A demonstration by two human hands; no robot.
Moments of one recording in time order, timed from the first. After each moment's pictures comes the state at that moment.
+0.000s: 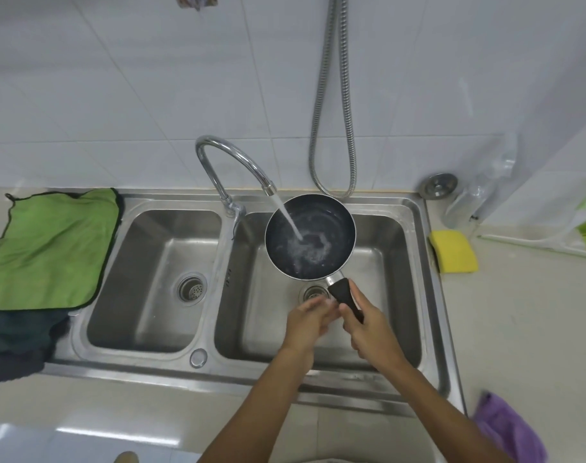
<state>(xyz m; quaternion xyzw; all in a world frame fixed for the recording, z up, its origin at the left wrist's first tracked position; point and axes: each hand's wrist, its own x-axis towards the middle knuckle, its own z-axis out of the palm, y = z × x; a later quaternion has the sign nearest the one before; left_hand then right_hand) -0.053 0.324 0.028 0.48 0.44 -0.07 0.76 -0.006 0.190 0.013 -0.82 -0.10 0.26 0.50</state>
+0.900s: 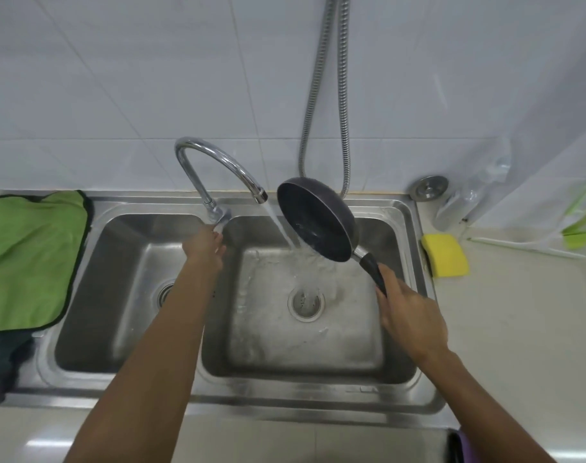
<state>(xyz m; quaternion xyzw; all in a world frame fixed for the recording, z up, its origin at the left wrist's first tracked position) 0.051 0.538 0.042 0.42 0.56 0.13 0.70 0.050 0.164 0.050 -0.97 -0.24 -0.03 0.07</state>
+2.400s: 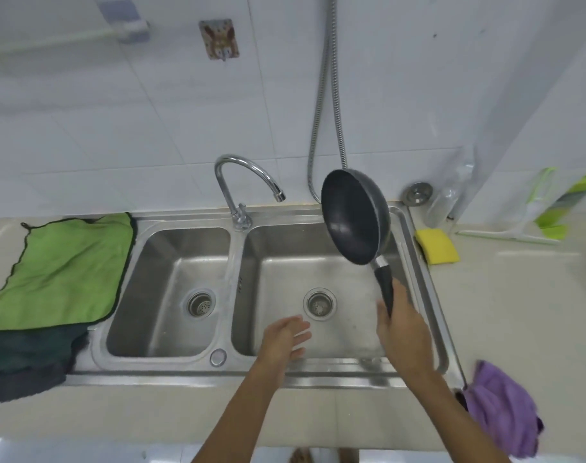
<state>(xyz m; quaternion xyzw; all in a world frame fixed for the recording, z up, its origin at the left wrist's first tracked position) -0.140 0.375 0.038 0.53 0.43 -0.08 0.73 -0.068 0.169 0.074 -0.95 -0.03 -0.01 0.30</state>
